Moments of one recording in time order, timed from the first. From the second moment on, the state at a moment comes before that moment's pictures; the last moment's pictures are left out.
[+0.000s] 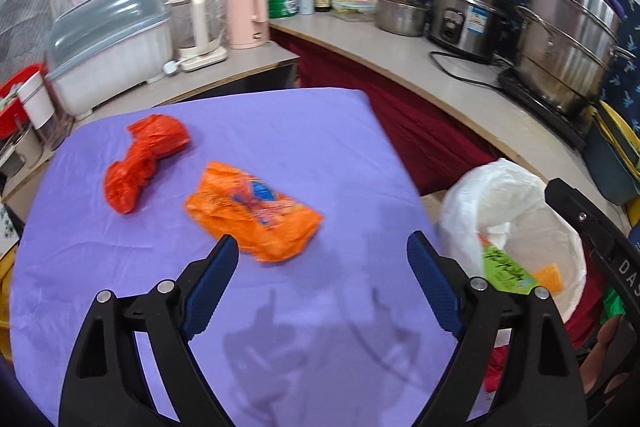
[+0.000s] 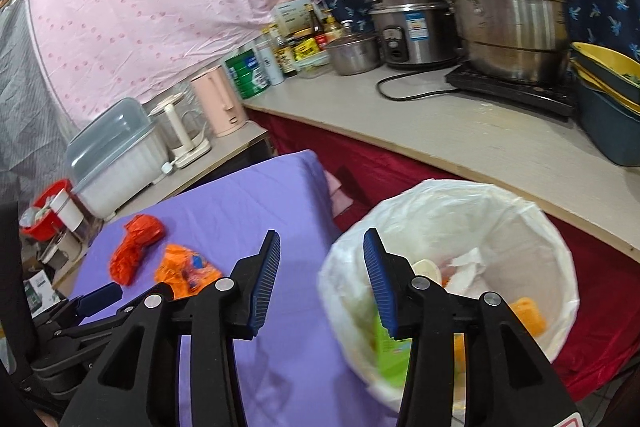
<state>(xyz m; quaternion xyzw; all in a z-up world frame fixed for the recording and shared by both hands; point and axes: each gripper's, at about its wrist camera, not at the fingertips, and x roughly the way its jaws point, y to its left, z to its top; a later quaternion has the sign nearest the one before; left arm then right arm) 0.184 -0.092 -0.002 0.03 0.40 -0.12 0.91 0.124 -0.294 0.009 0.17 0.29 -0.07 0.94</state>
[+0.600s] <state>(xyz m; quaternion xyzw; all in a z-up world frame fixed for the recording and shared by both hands) 0.216 0.053 -0.026 0.00 0.42 -0.01 0.91 0.181 -0.162 -0.033 0.14 0.36 0.01 0.92</state>
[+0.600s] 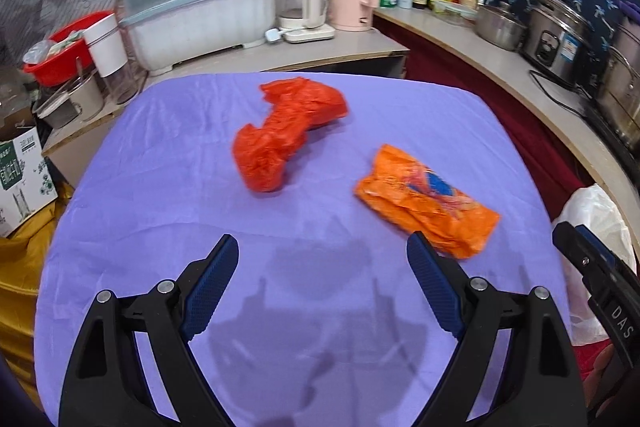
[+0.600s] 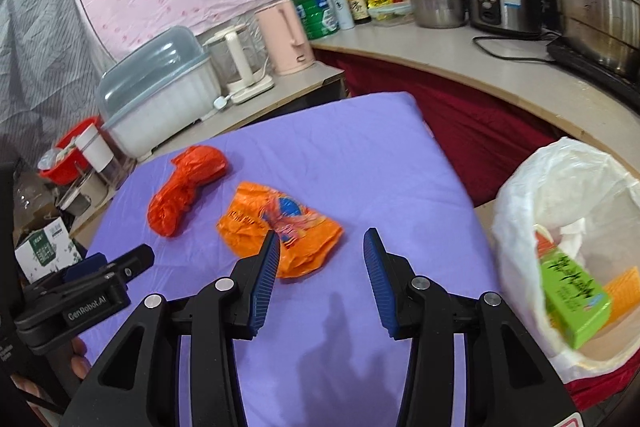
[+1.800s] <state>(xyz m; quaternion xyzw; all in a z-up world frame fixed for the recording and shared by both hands) 0.340 0.105 -0.083 0.01 0.43 -0.01 0.90 0.251 -0.113 -0.107 0.11 0.42 0.01 0.90</state>
